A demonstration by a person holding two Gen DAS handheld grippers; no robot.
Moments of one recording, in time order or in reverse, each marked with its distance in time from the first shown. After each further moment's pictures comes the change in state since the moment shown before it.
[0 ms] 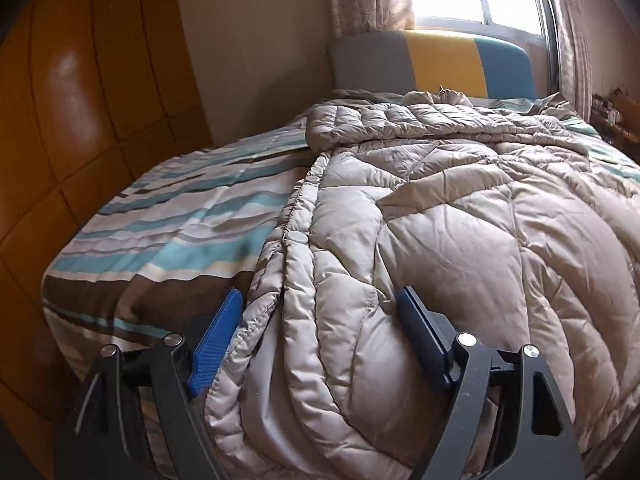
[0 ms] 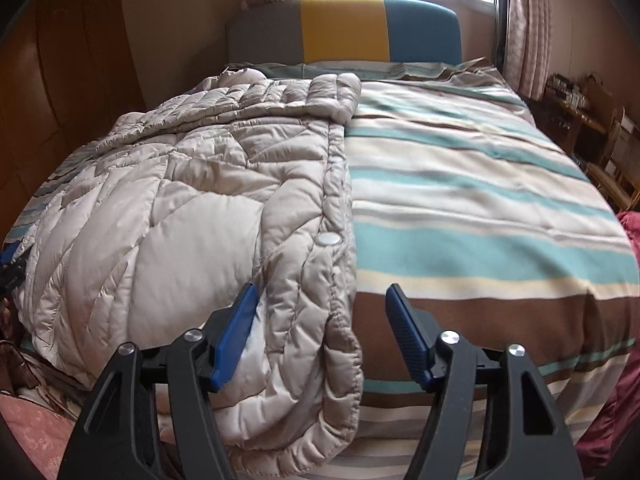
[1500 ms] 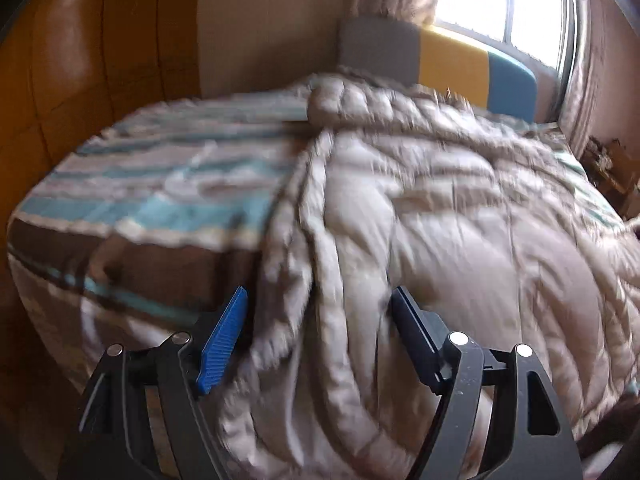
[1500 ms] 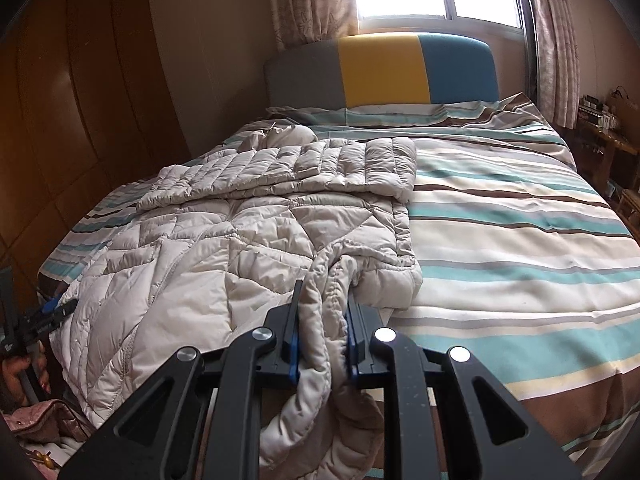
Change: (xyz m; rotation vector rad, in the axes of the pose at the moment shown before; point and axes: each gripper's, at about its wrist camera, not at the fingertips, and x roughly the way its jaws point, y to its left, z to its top) left arm 0.009 0.029 0.004 -0.178 0.163 -0.172; right arm -0.011 0.029 0.063 -0.020 -0.146 0.137
